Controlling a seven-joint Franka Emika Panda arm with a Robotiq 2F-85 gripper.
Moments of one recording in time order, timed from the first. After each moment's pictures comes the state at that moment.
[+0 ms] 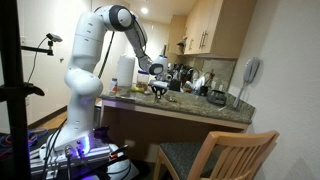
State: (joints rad) arm 0.02 0.11 0.05 -2.24 0.20 2.60 -0.65
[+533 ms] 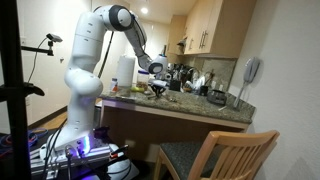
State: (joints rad) arm 0.02 0.11 0.07 -2.23 0.24 2.59 -0.62
